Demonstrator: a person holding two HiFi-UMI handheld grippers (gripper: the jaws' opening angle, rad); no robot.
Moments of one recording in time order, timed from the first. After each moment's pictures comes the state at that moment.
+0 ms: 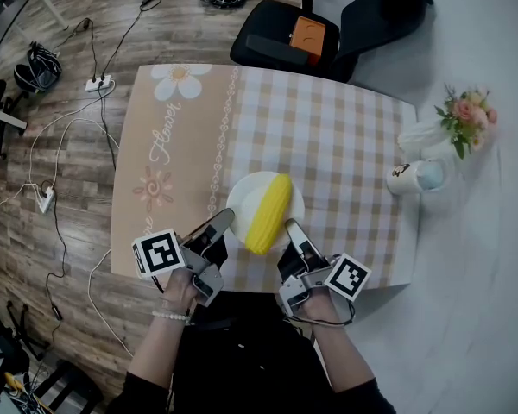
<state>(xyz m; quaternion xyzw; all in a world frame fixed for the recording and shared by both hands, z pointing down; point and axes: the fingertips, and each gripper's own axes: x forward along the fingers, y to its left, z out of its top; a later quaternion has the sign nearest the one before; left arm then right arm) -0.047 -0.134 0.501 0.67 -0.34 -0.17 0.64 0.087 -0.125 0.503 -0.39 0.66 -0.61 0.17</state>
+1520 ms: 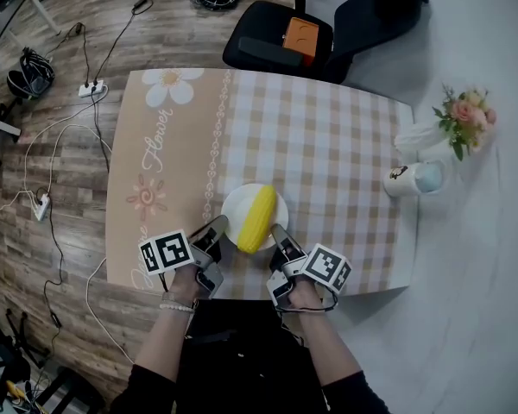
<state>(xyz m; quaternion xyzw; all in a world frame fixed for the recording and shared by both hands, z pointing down) -0.052 -0.136 0.585 0.66 -0.40 -0.08 0.64 0.082 -0.121 0.590 -0.46 0.60 -0.65 0.07</state>
